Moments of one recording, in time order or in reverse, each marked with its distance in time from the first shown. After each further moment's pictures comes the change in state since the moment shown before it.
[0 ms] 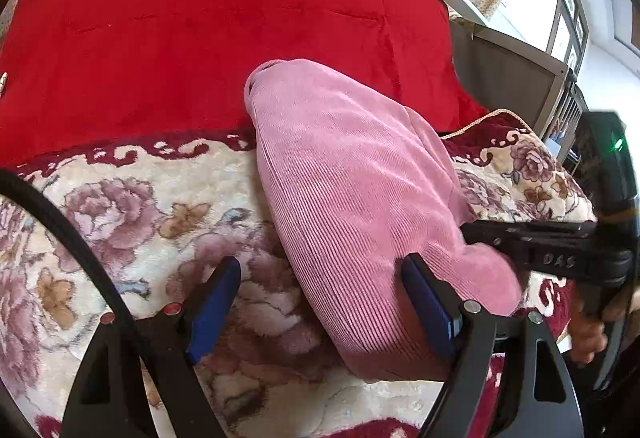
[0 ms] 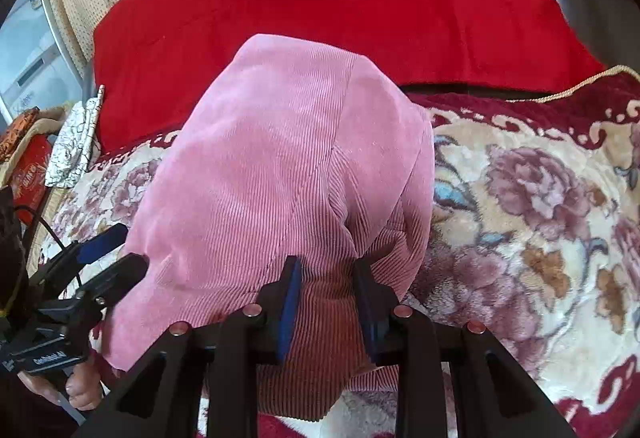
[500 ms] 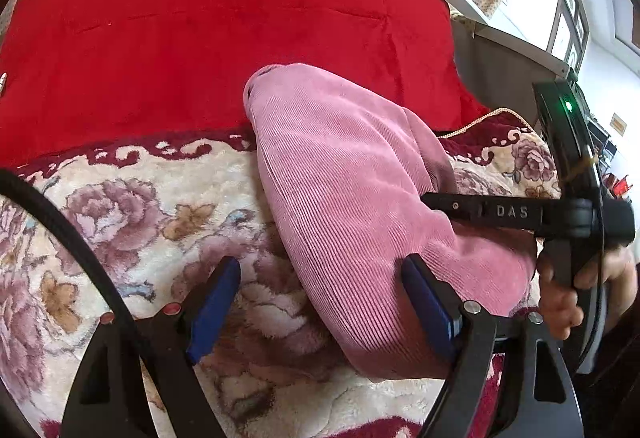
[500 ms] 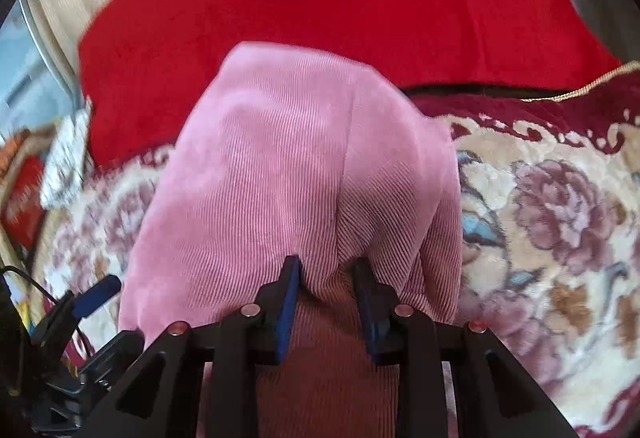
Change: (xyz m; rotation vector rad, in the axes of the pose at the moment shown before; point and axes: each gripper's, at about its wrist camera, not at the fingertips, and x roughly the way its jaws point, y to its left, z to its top) left arm -0.002 0.003 0.004 0.000 0.018 -0.013; right arm 0.033 -0.002 0.033 0.072 0.003 0.042
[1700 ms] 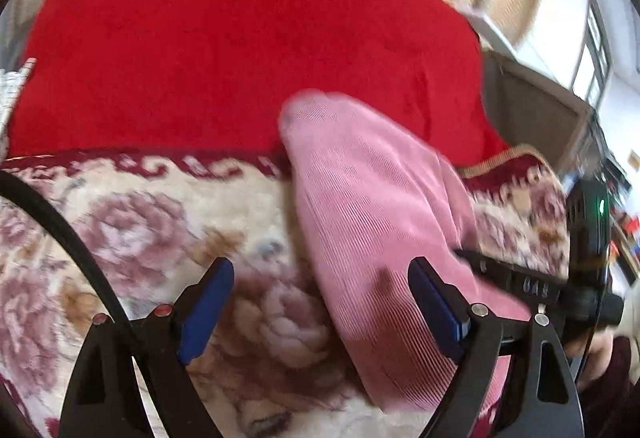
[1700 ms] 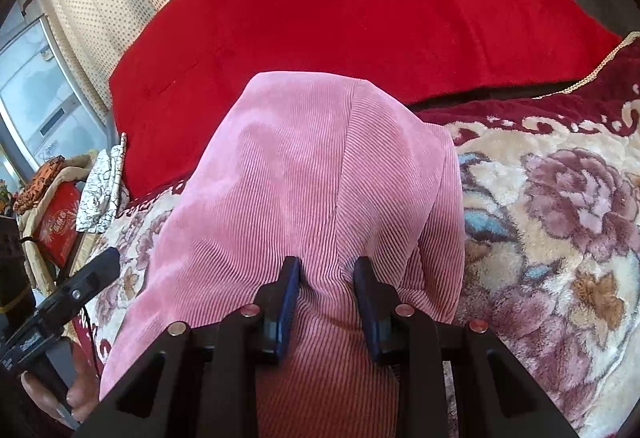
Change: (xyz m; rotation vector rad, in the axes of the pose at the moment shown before) left arm 0.002 0.015 0.013 -0.071 -0.028 0.063; right arm -0.005 -0.024 -0.015 0.034 -0.112 0.137
